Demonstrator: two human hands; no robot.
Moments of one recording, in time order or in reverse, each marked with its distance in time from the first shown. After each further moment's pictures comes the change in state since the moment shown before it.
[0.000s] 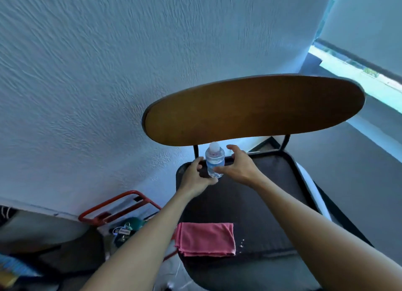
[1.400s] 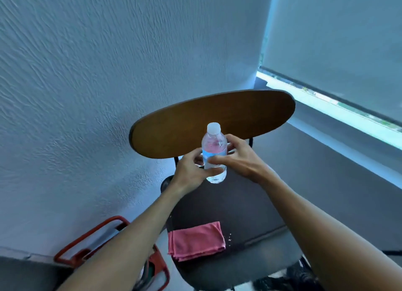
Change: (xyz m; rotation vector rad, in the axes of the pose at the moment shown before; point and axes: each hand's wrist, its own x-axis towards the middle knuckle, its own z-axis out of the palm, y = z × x) left_hand -0.058 0.066 -0.020 -0.051 -0.103 0.554; right_hand -0.095 -0.036 -0.057 0.246 0.183 -0.285
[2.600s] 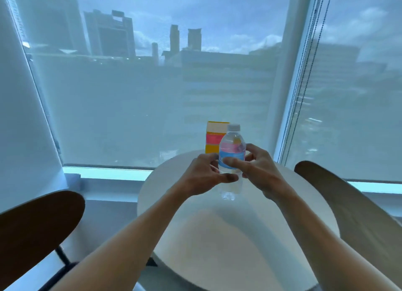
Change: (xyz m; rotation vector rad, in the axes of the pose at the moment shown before) left_hand -0.088 0.378 0.306 -0.107 -0.821 0.837; right_hand -0.374 -0.057 -0.313 -0.135 1.167 0.121
